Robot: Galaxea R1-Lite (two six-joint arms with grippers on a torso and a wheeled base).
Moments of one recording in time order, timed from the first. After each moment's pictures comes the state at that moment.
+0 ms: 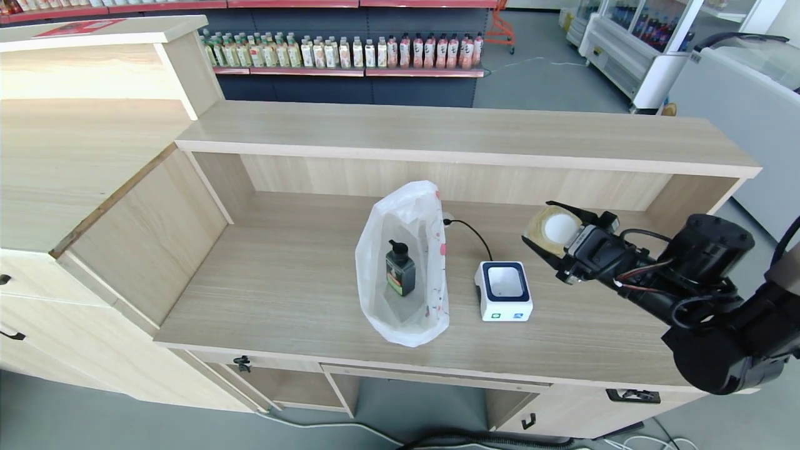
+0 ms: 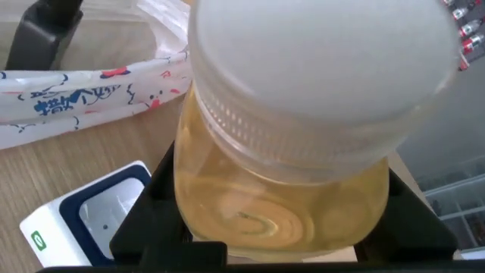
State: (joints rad) left arm 0.00 0.00 0.00 0.00 0.00 0.00; right arm 0.18 1.99 -0.63 -1.57 0.44 -0.93
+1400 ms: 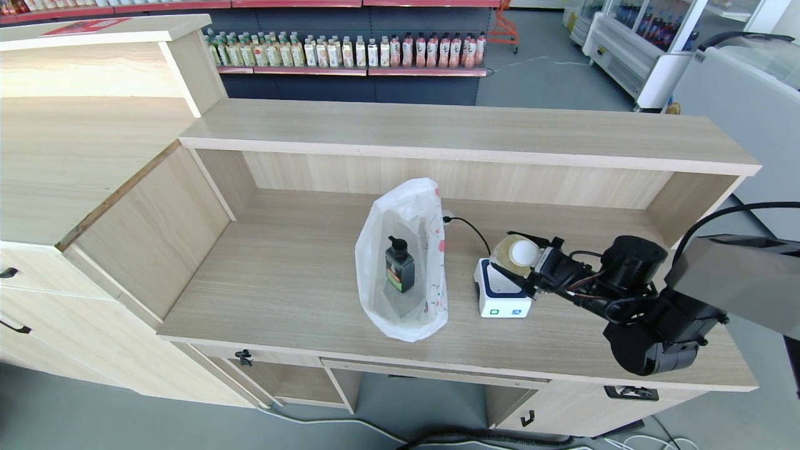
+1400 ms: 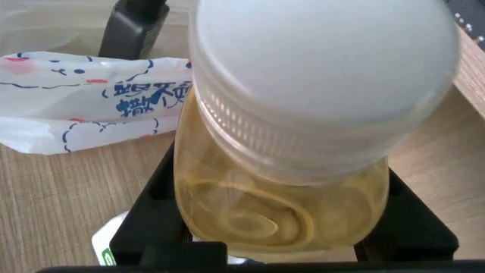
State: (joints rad) left arm 0.00 0.00 0.00 0.00 0.00 0.00; right arm 0.17 2.31 -0.86 -1.57 0.64 -0.84
